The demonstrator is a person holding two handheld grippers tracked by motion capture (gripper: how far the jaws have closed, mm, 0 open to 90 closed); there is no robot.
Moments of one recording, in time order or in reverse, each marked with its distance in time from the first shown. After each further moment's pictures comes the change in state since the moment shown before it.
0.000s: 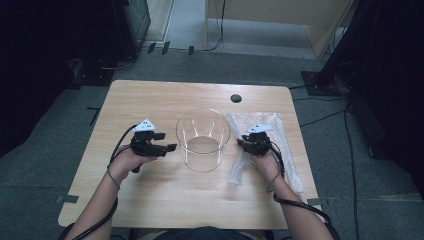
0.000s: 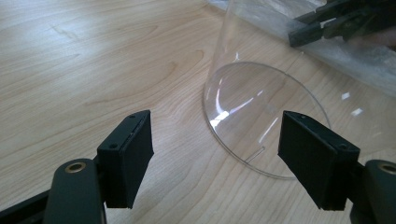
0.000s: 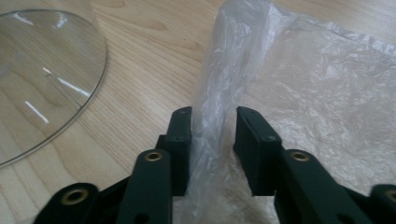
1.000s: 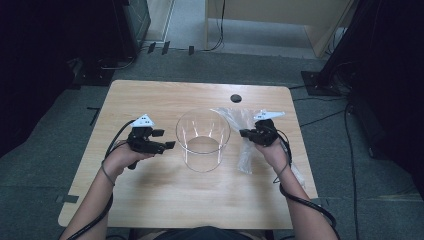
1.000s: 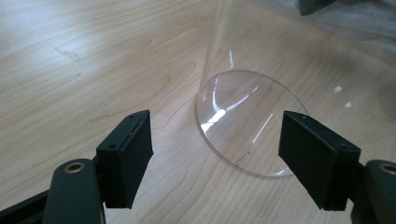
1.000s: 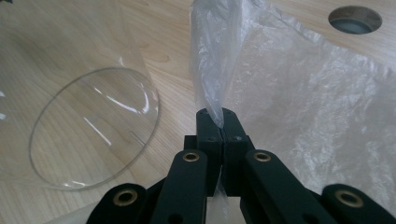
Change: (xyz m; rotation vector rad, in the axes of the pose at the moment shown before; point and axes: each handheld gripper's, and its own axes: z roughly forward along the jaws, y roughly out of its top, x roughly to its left) left arm -0.003 0.019 -0.017 0.012 -0.017 0.046; right arm -0.009 0.043 -0.038 -0.012 0.164 0.071
